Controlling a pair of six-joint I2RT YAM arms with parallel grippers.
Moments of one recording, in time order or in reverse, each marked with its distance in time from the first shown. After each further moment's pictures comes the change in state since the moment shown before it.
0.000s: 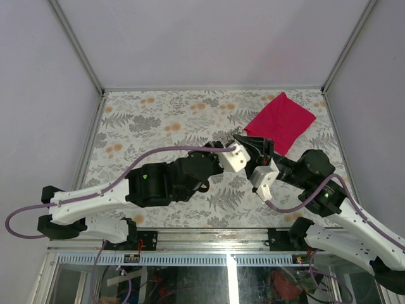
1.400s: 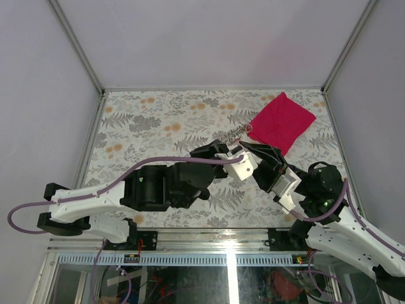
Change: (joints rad) left arm -0.111 0.063 0.151 -0.052 -0.150 0.147; right arm 0.000 -0.134 -0.180 0.298 -0.067 0.250
